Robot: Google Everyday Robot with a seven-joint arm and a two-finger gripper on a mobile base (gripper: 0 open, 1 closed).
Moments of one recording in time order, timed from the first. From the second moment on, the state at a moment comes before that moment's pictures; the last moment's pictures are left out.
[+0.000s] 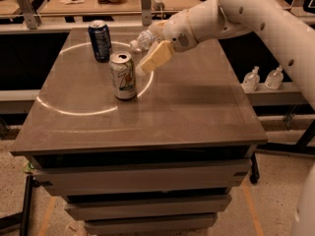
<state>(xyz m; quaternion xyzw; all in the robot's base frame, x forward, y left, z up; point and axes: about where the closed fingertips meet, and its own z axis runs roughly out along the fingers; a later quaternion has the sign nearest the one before) 0.651 0.027 0.924 -0.57 0.65 0.30 0.41</state>
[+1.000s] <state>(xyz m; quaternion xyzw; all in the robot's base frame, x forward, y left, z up) 0.635 0.083 0.899 -0.59 0.62 0.37 0.35</state>
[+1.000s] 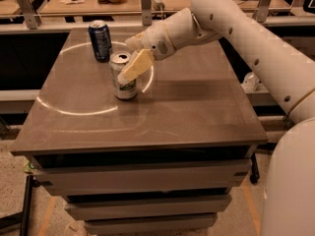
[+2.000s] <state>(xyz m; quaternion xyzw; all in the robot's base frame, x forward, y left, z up) 0.613 0.089 0.871 -0.57 0.64 0.38 0.34</state>
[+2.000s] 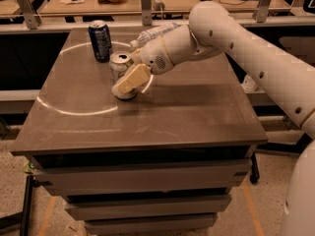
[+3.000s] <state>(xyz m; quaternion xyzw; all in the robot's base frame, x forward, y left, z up) 0.639 0.048 0.916 -0.54 0.64 0.33 0.43</state>
